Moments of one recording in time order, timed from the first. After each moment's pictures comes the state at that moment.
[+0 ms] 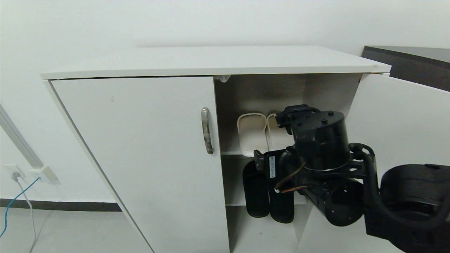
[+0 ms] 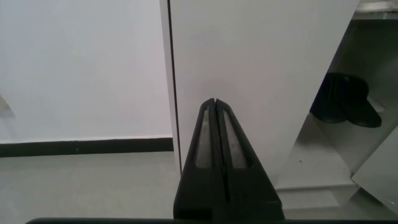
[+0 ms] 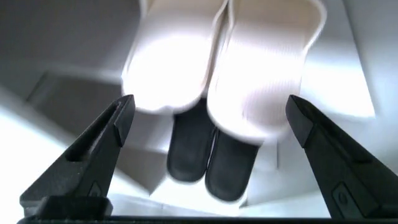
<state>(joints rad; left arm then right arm) 0.00 0.00 0.00 0.00 -0.01 -0.01 0.94 1.76 -1.05 -0.38 -0.70 0.23</state>
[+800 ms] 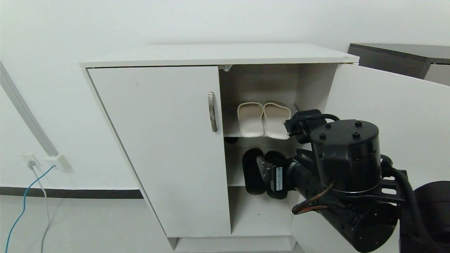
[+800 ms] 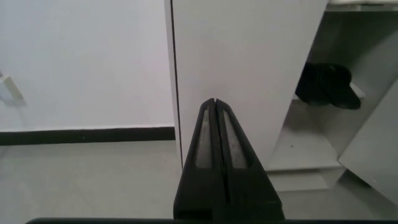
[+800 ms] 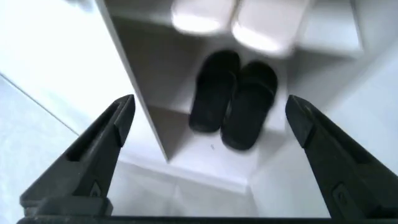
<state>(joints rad) 0.00 0.00 0.00 0.00 -0.01 -0.01 0.99 1.68 -0.95 -0.43 -0.69 0.23</state>
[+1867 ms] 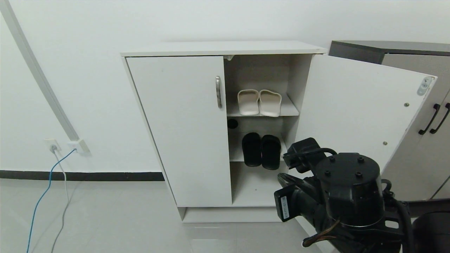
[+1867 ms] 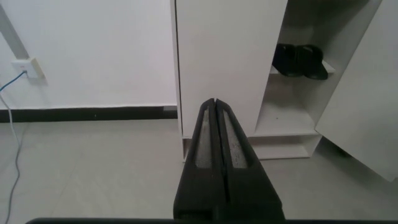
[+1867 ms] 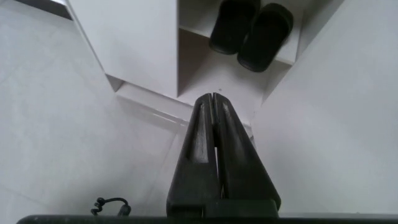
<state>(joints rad) 0.00 0.00 0.00 0.00 -0.01 -0.01 0.98 1.69 -0.76 -0.58 -0.62 0.14</state>
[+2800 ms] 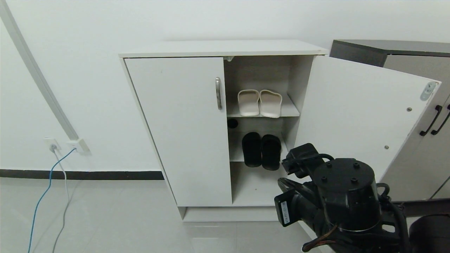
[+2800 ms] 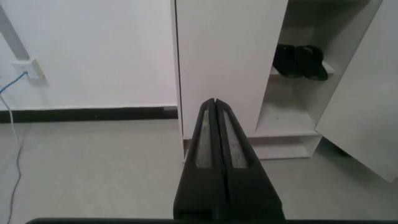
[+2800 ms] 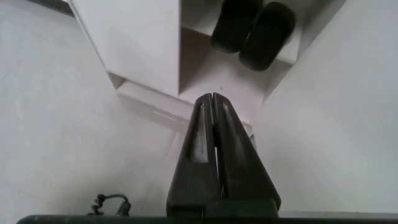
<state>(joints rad) 0.00 0.00 0.00 0.00 -0.01 0.00 0.99 1.69 -0.74 -0.59 -0.62 0.14</state>
